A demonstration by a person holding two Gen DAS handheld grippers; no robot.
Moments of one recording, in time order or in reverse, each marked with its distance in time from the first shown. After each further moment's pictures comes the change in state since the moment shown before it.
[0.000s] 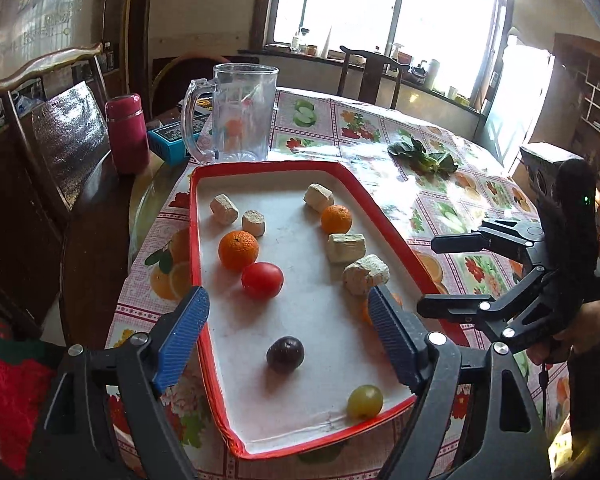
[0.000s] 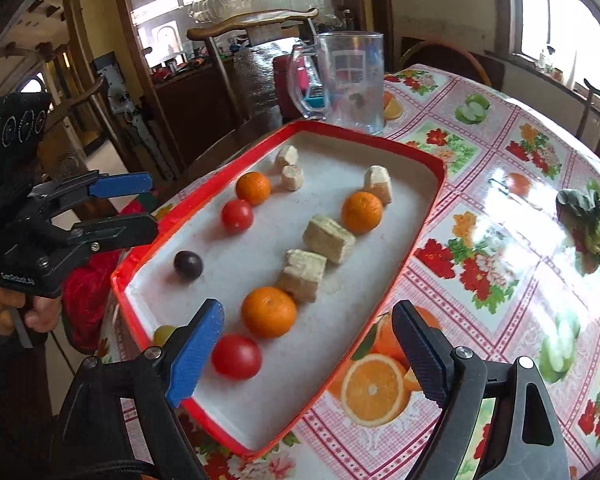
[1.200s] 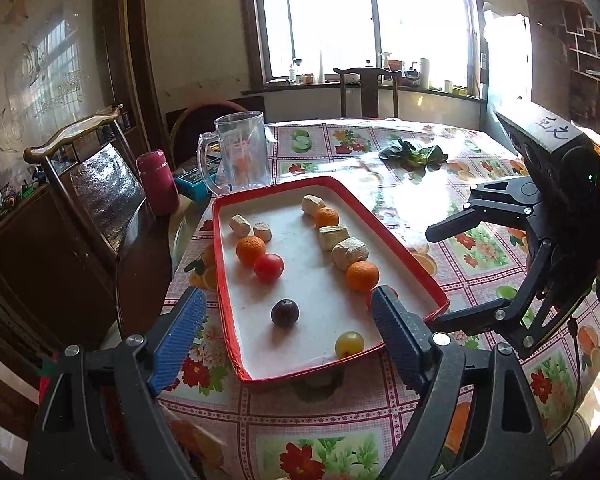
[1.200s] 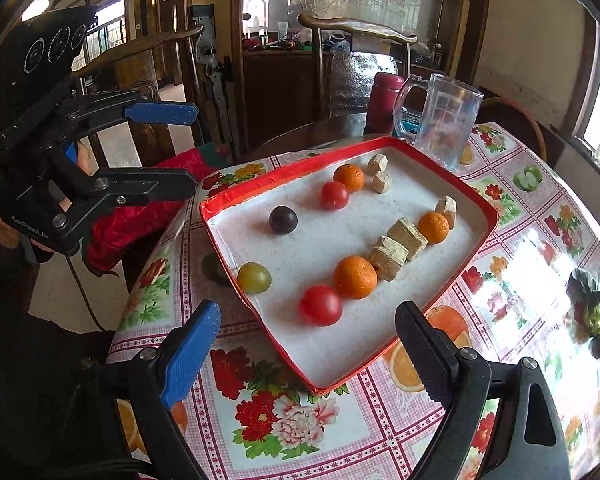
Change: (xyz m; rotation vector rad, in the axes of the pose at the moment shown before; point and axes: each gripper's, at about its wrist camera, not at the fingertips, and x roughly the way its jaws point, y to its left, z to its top) left arm -0.069 -0.045 -0.036 0.156 -0.119 0.140; right arm -0.033 0.060 -0.026 -0.323 0.001 0.037
